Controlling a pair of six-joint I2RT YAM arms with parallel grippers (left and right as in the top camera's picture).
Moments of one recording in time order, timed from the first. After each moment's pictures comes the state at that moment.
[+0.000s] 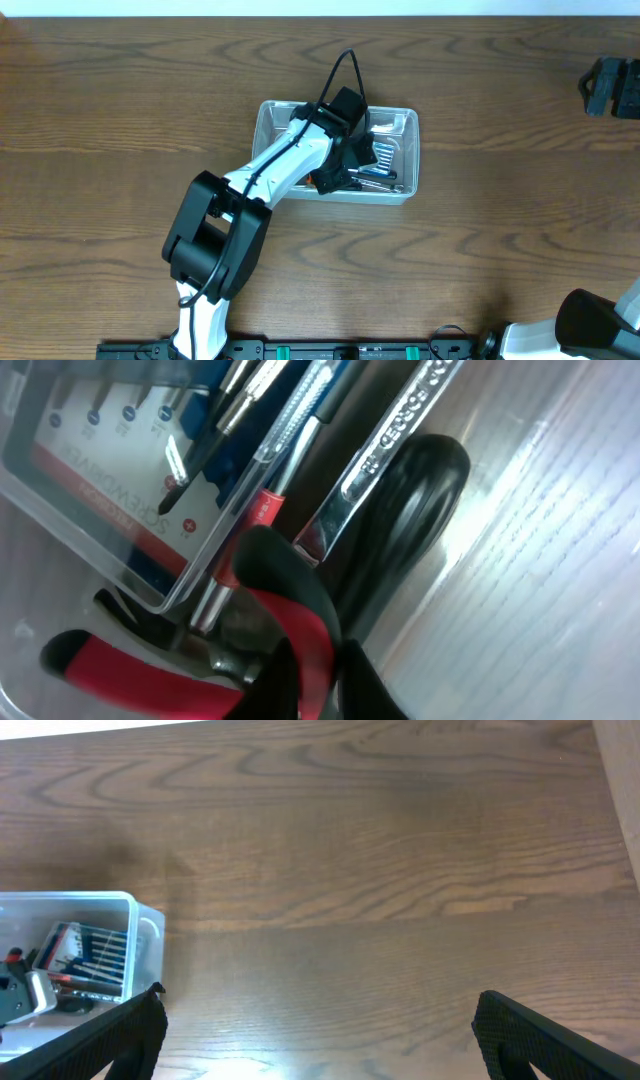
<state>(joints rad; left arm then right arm) -0.58 2.06 1.53 -0.94 0.04 0.65 -0.39 1.64 2.14 -1.45 -0.21 -0.20</state>
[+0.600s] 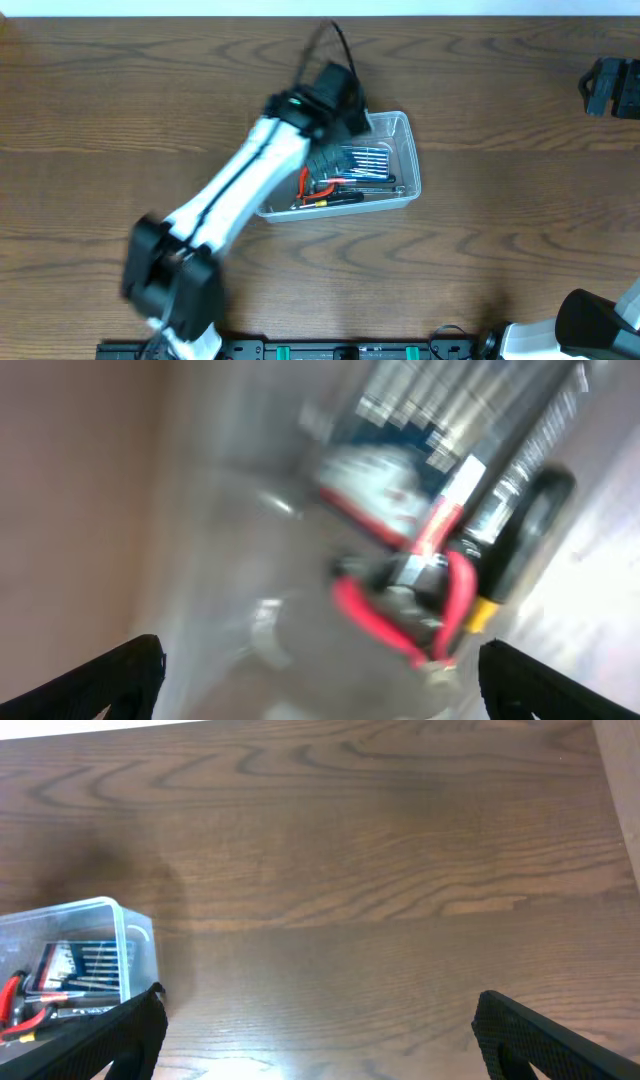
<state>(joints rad) -0.54 1.82 1.59 -0.95 -0.10 0.58 -0.39 1.64 2.14 -1.45 -0.21 -0.20</state>
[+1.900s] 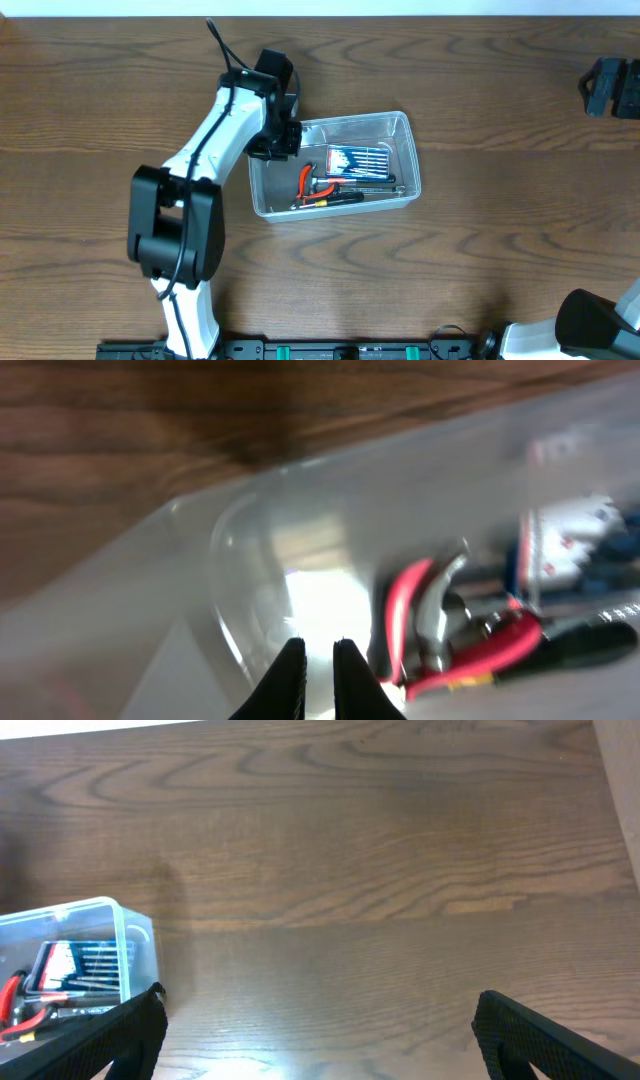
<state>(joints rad) -0.30 2.05 1.61 -1.08 0.13 -0.15 -0.39 1.64 2.14 -1.45 -0.21 -0.20</state>
